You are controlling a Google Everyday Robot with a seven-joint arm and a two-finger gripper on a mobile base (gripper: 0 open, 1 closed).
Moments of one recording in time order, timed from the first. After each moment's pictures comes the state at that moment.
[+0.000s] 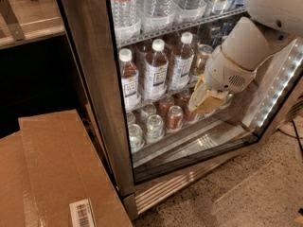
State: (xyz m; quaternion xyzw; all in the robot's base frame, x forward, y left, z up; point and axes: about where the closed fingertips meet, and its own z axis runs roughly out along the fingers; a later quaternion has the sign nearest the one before) arm 0.479 -0.120 0.867 -0.69 0.70 0.12 0.15
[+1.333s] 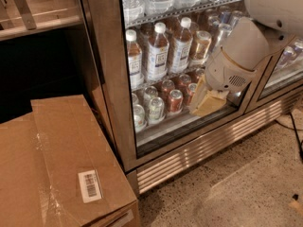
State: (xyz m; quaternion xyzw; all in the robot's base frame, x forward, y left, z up) arm 0.479 -0.120 0.867 -0.69 0.70 0.12 0.15
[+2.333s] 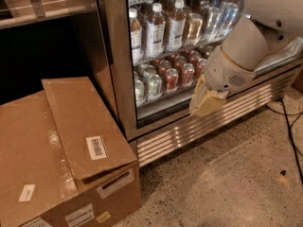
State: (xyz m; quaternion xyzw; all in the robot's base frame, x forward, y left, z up) arm 0.479 -0.120 0.867 -0.69 0.70 0.12 0.15
